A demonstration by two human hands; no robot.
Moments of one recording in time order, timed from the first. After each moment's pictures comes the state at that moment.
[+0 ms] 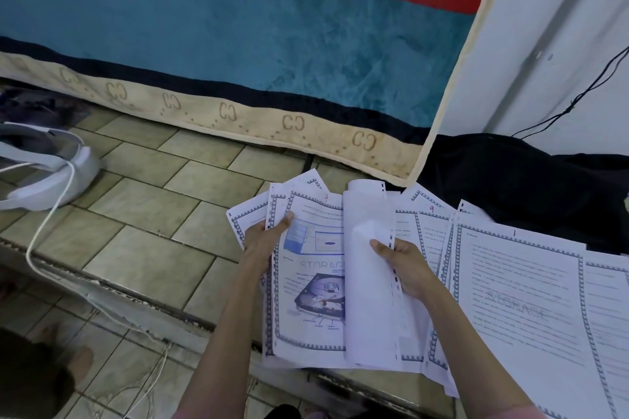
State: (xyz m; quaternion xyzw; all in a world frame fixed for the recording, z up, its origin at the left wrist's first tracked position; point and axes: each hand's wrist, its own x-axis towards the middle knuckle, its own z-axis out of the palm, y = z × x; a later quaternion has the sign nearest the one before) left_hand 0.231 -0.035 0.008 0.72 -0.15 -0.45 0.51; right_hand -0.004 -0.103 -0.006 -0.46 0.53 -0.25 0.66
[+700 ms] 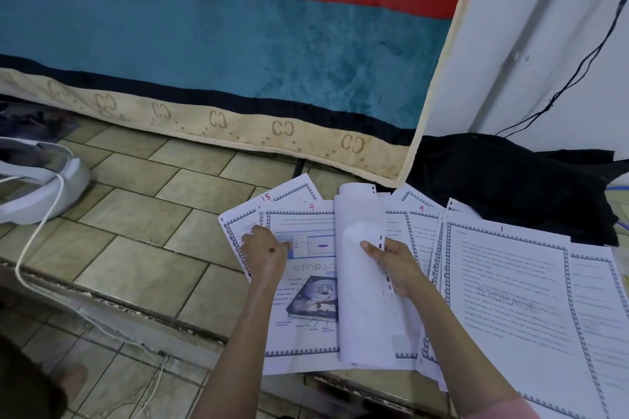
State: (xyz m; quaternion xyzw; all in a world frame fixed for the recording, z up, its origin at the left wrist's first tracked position) left_hand 0.207 -0.038 0.003 0.88 -0.29 -0.24 0.29; right_hand -0.003 -0.101 -0.011 -0.46 0.51 -0.29 0.67
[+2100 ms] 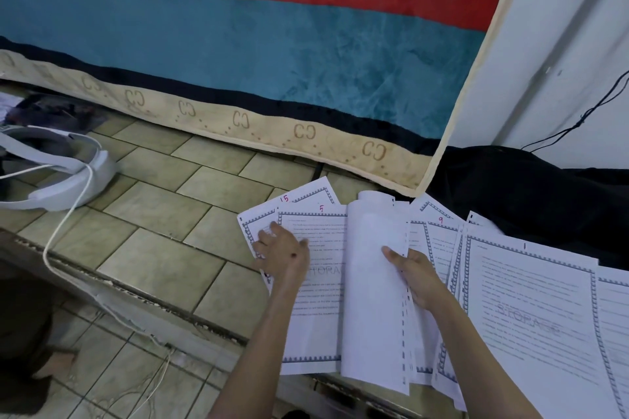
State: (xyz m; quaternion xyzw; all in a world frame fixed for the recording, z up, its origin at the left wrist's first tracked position) left_hand 0.196 -0.042 0.014 0.91 -0.25 -0.23 0.26; right_hand -0.008 -0.109 -0.017 -0.46 0.52 -0.26 0.67
